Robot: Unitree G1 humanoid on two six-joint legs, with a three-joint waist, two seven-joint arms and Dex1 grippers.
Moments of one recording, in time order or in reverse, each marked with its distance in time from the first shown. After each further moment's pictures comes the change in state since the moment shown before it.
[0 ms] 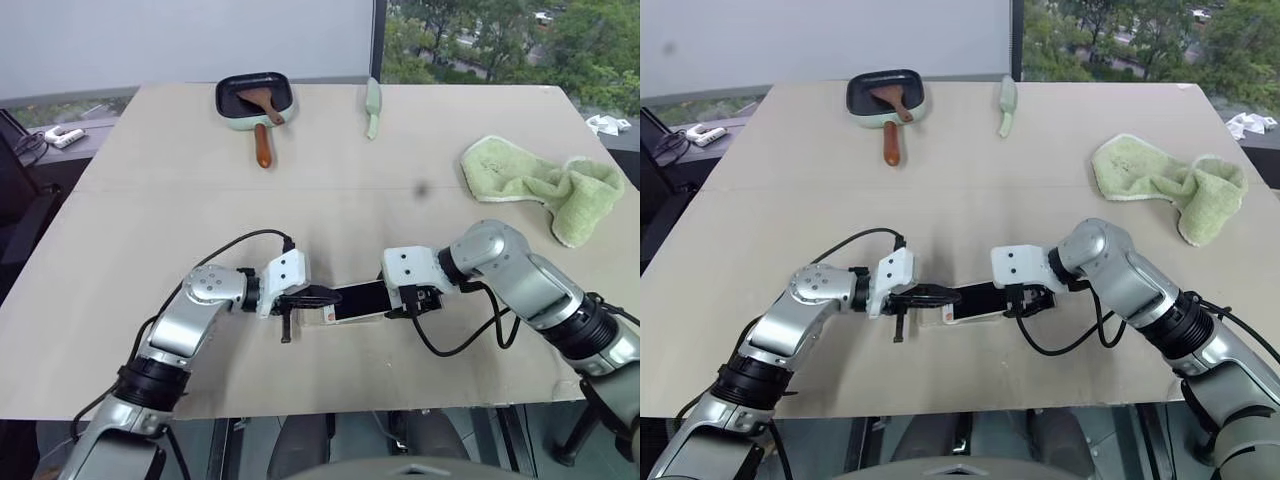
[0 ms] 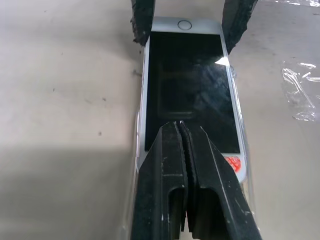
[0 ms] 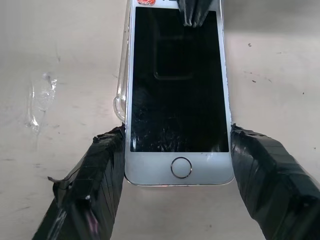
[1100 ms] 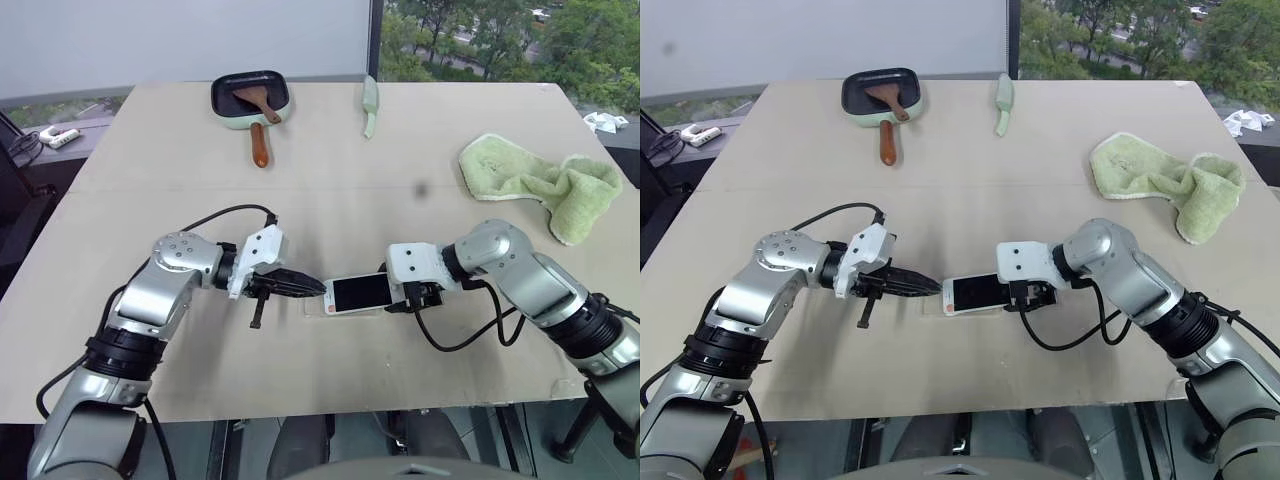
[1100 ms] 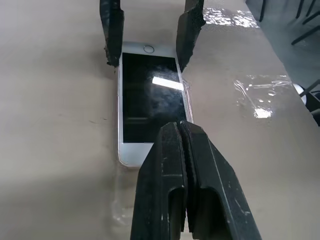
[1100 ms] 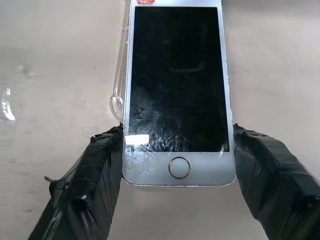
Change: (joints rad) left arm -0.158 0.117 0.029 0.068 -0.130 0.035 -0.264; right arm 0.007 -0.014 -0.016 0.056 0.032 -0.122 -0.050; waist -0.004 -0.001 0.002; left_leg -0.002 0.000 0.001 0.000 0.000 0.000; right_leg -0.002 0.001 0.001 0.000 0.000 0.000
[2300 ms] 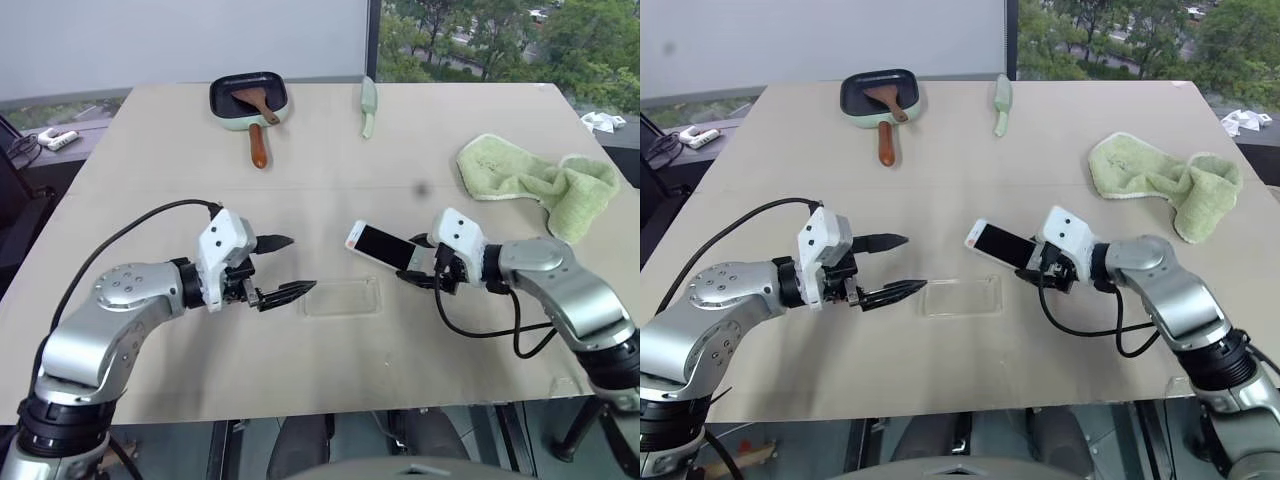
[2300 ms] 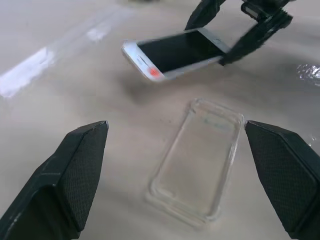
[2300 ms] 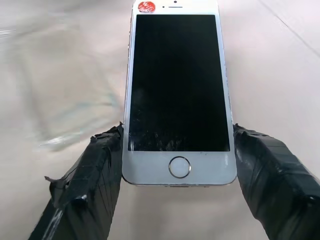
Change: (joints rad) left arm 0.269 0.051 0.323 -0.446 -0.220 0.372 0.485; right arm 0.188 -0.040 -0.281 -0.115 0.275 0.166 -0.270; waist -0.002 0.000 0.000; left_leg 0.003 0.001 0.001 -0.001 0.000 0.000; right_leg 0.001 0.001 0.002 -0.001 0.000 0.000
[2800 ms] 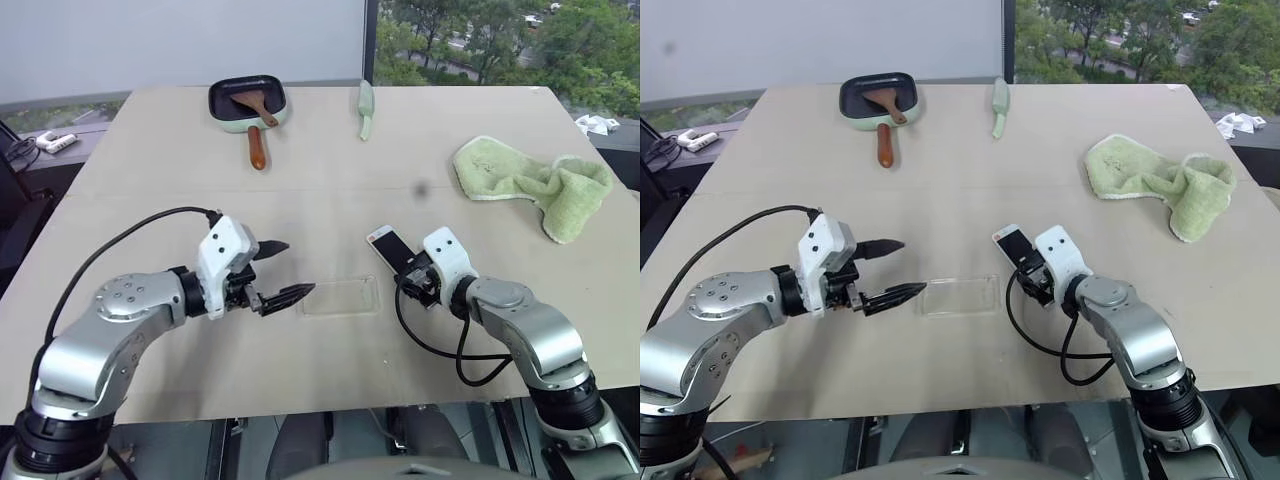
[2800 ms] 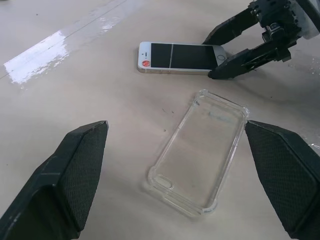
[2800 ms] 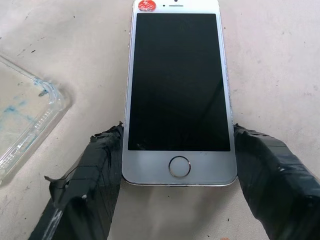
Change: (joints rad) left arm 0.073 -0.014 0.021 -0.101 0.001 0.084 0.113; right arm 0.200 0.353 -0.081 -0.176 -0.084 0.478 -0.596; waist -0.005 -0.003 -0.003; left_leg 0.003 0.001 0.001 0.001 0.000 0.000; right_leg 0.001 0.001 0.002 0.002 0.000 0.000
